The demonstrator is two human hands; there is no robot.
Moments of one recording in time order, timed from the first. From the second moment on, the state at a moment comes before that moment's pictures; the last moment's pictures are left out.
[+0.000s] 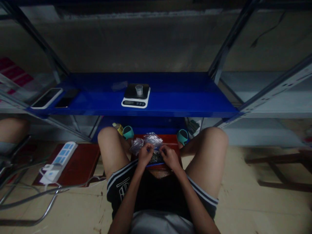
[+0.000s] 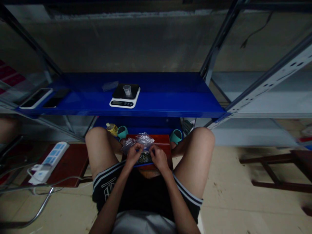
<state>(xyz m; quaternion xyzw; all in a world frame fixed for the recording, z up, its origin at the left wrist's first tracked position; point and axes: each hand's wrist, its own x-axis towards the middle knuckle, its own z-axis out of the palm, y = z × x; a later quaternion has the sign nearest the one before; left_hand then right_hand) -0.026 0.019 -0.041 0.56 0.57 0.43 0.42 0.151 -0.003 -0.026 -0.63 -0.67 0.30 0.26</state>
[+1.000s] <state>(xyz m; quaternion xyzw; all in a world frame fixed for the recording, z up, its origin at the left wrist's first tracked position) -0.009 0.015 -0.011 0.47 0.56 0.46 0.51 0.130 0.006 -0.023 -0.55 -0.47 0.46 0.51</state>
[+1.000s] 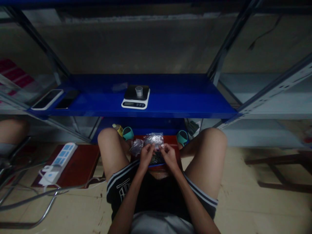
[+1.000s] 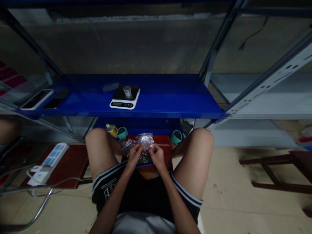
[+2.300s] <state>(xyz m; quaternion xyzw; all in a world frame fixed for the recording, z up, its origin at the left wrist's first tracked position) 0.004 0.010 -0.020 0.43 0.51 0.45 0.60 0.122 0.002 -0.019 -0.53 -0.43 0.51 0.53</state>
